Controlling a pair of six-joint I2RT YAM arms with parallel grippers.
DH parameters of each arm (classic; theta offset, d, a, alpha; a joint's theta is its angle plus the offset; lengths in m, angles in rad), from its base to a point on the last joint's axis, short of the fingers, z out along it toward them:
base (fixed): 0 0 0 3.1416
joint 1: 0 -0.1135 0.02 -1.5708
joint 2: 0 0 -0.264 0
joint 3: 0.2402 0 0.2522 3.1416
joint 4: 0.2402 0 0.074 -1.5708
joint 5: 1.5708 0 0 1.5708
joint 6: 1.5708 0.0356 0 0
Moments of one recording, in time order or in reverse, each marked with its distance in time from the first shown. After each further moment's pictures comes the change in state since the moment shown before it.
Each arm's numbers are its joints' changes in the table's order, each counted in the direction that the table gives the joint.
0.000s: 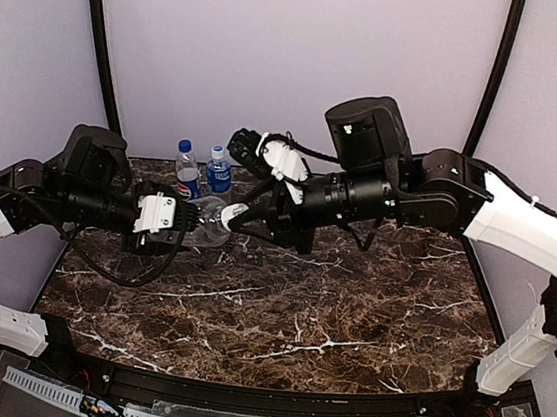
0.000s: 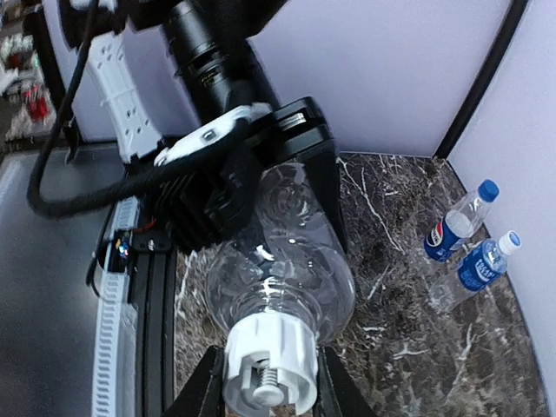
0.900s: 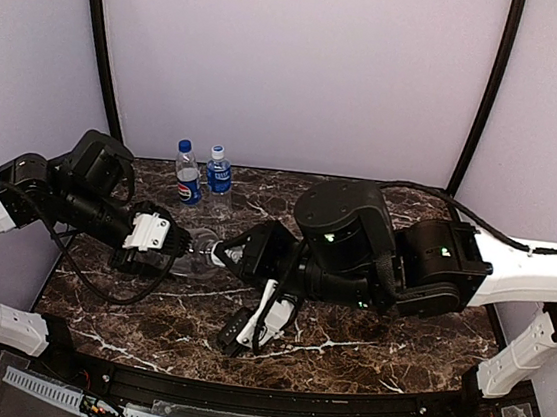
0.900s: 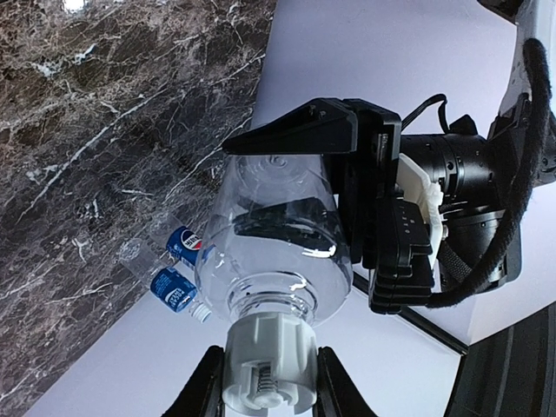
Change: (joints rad) left arm -0.003 -0.026 0.051 0.261 0.191 0.045; right arm -0.316 0.044 -0.191 -0.135 0.579 -1.733
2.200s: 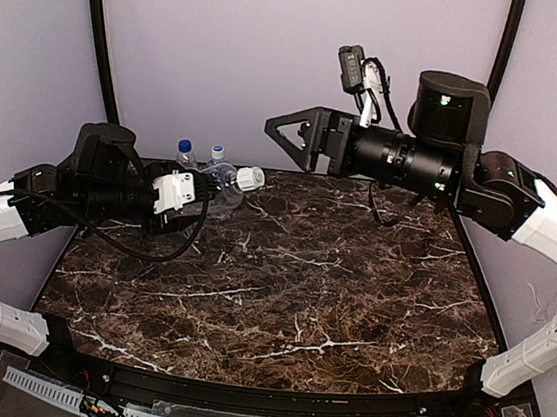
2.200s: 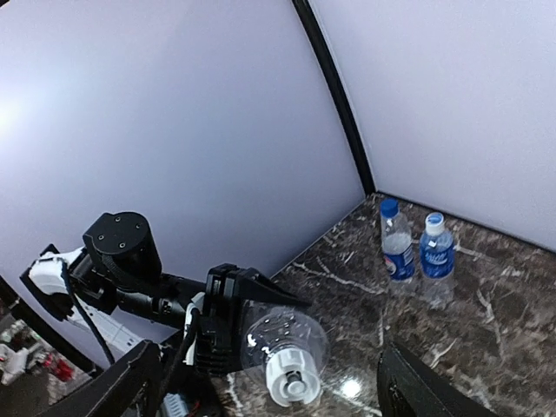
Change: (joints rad) left arm 0.005 -0.019 -0.076 -0.465 -0.375 -0.110; right arm 0.341 0.157 0.069 -0.153 -0.273 2.208
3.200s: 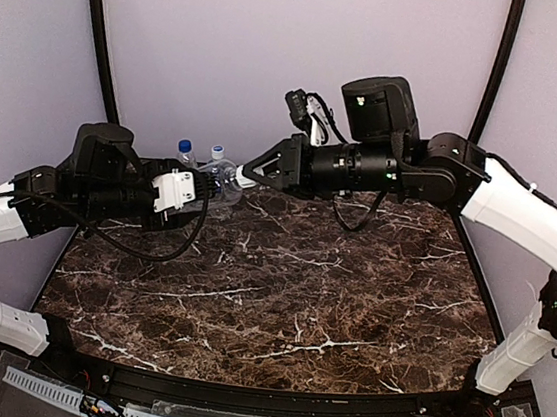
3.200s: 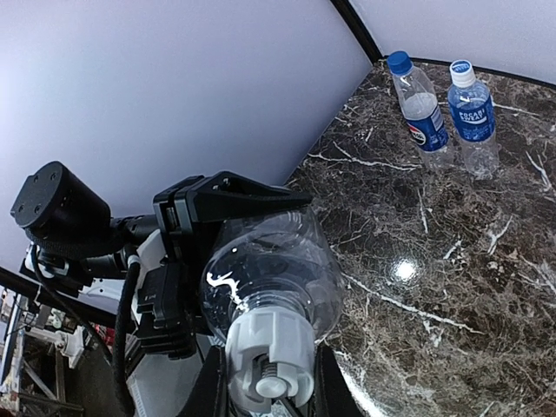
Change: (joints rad) left arm 0.000 0.003 -0.012 -0.045 -0.043 0.039; right arm 0.057 -0.218 0.172 0.261 -0.208 0.325
